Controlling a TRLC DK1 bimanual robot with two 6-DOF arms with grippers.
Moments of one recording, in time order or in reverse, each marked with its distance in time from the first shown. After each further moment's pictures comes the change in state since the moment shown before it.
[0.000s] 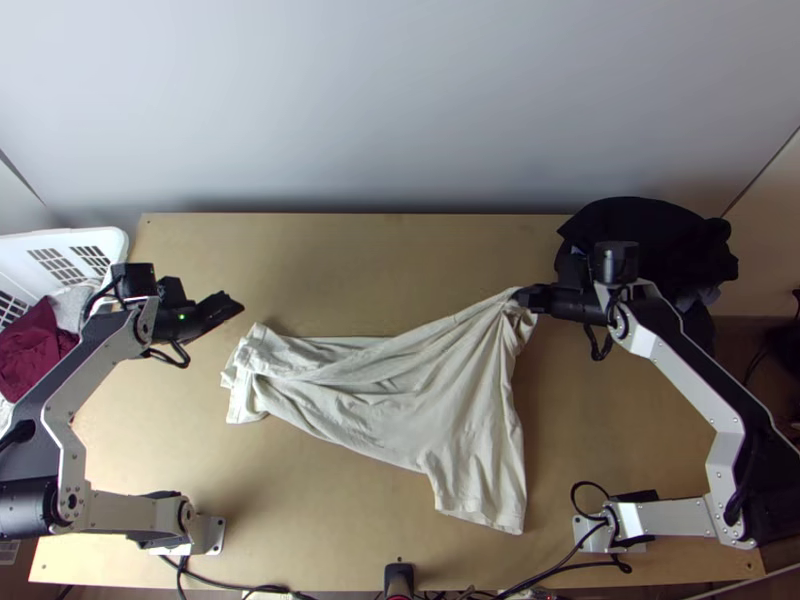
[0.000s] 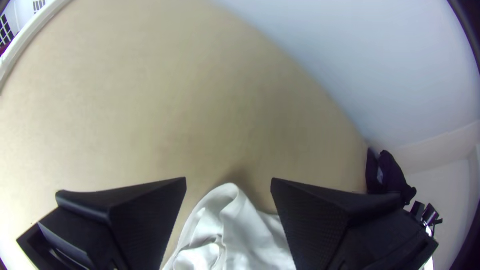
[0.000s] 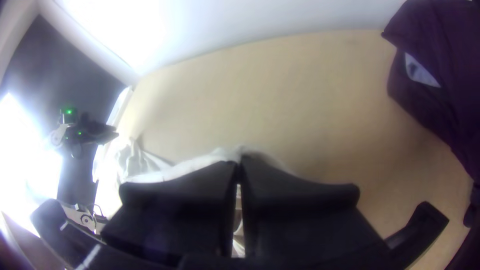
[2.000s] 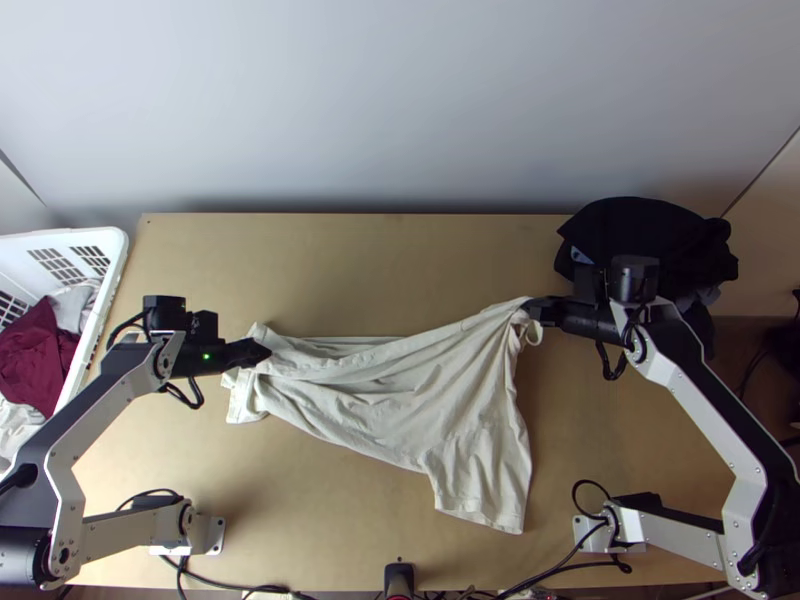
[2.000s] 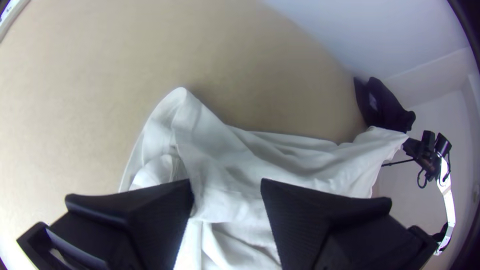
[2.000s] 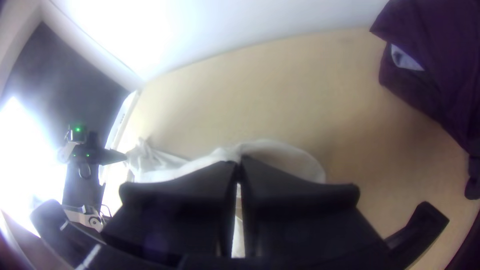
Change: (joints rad) left arm -0.136 -0.151 -0.186 -0.068 0.058 0.172; right arm -0.002 -0.165 -0.090 -0.038 0.000 0.049
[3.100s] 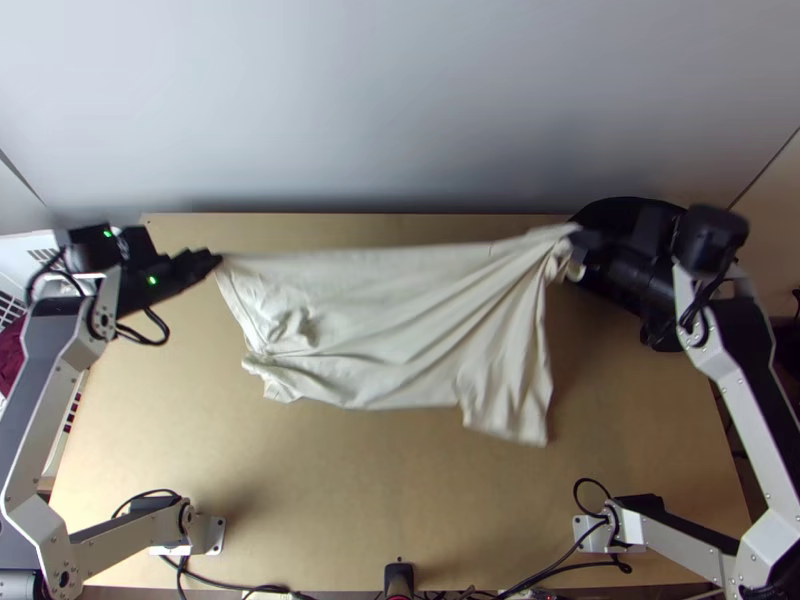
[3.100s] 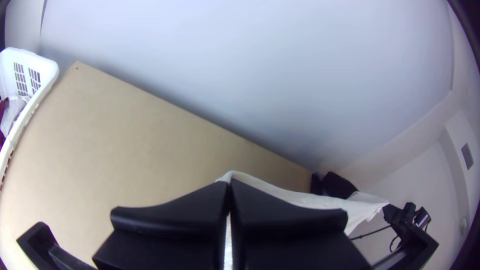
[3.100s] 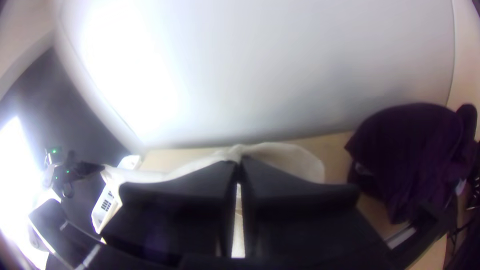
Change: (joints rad) left arm 0.046 -0.085 0.467 -0.079 -0.052 -0.300; right arm -0.049 -0.081 0.335 -0.063 0.129 0.059
